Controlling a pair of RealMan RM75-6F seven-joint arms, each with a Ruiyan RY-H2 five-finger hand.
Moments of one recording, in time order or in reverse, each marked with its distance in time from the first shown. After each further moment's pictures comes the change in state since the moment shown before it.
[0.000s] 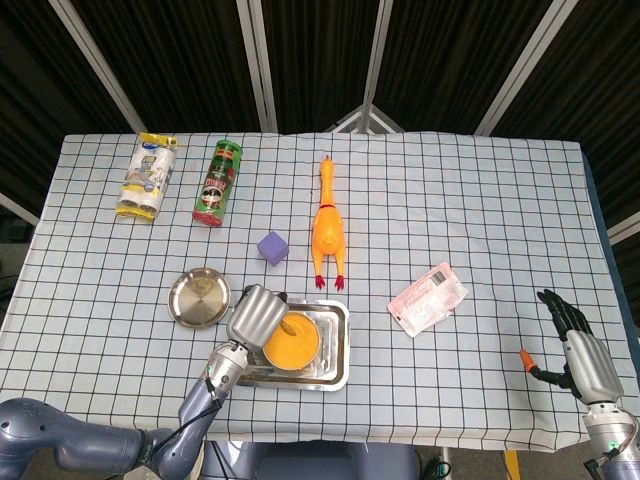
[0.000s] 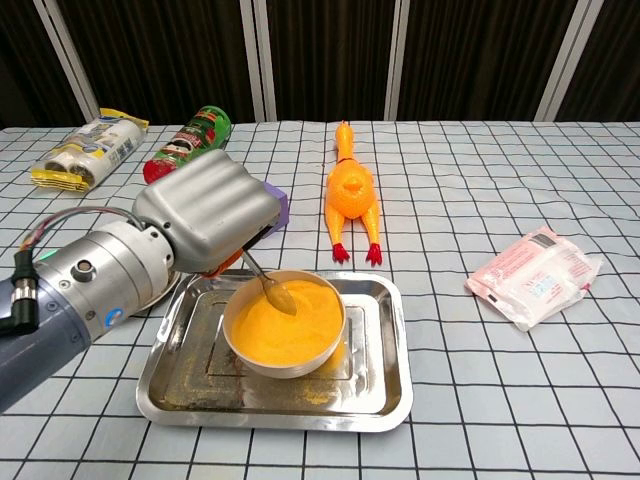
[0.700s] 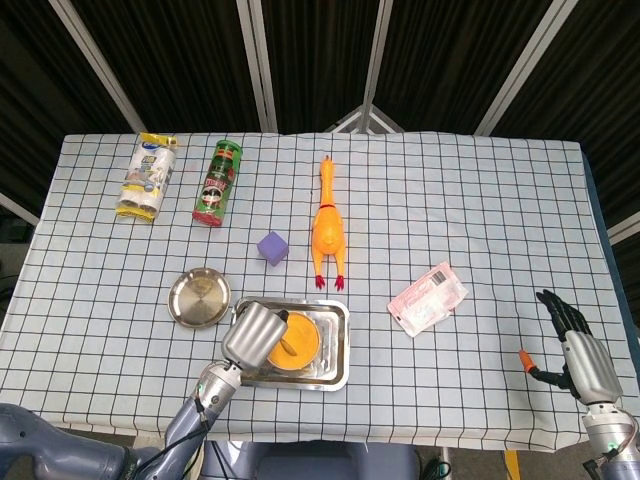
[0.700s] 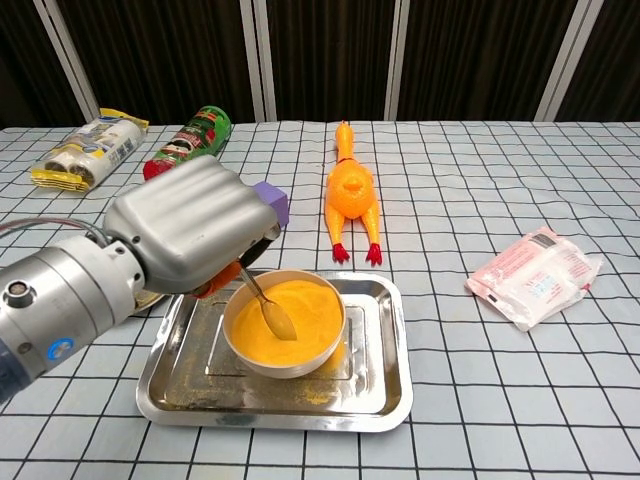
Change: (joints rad) left arm 0.049 0.062 0.065 -0.149 0.085 0.045 -0.011; right arm 0.000 -0.002 -0.001 -0.002 0.000 0.001 -0.007
